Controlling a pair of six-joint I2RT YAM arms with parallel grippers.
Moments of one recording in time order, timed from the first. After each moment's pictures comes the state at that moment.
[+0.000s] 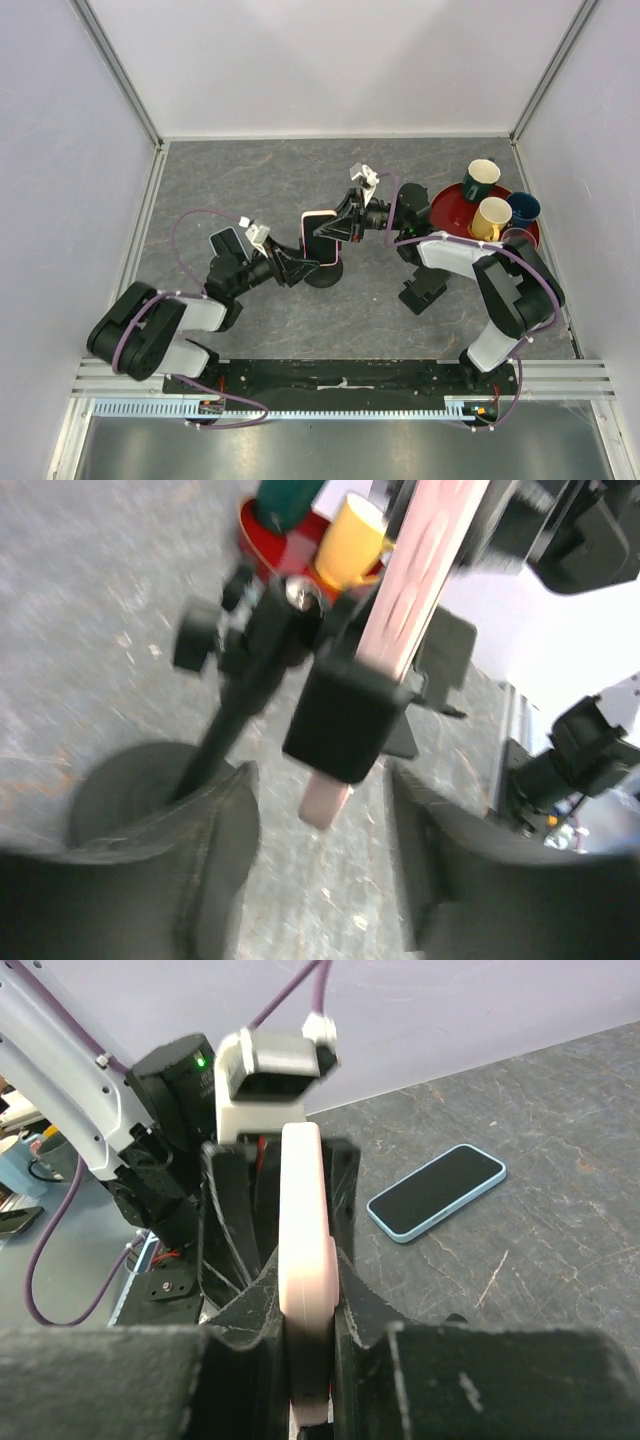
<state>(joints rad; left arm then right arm) -0.46 1.42 0.20 1.27 0.61 -0.56 0.53 1.67 0.87 0.98 -1.03 0.46</state>
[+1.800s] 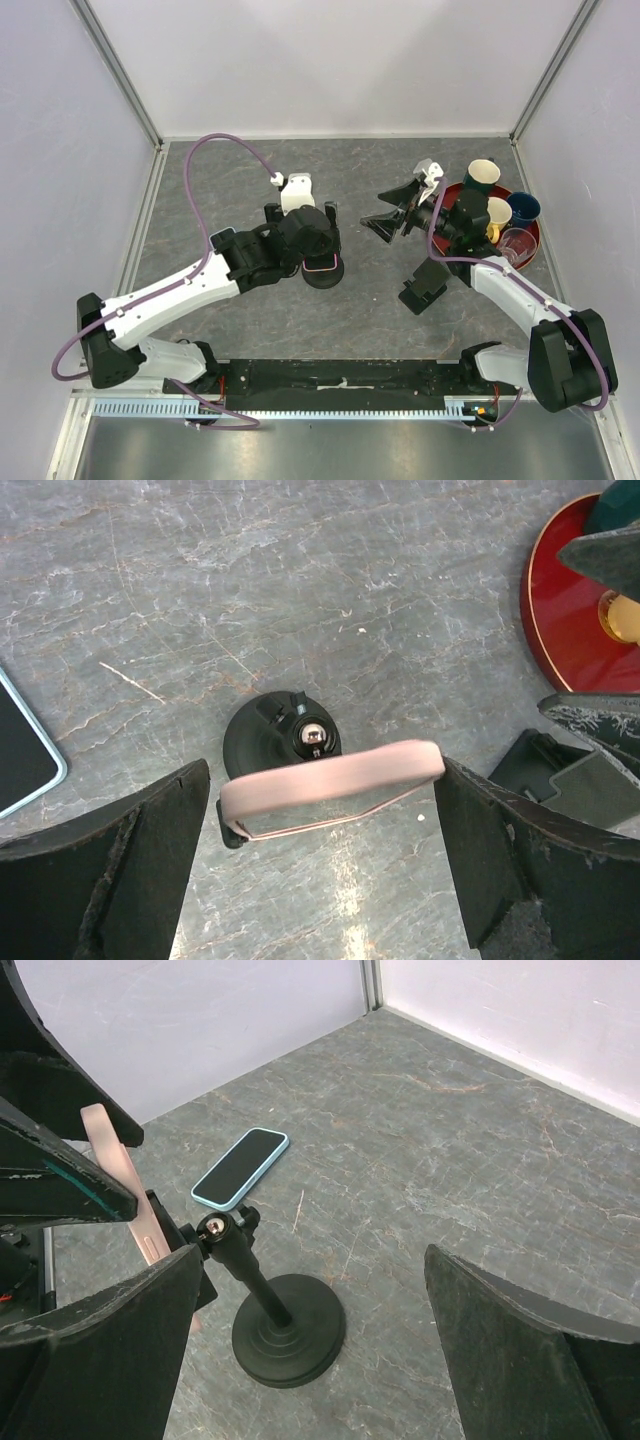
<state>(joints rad) -1.03 1.29 1.25 -0.63 -0.66 -0.70 0.28 1.23 0.68 0.59 -0.78 0.21</state>
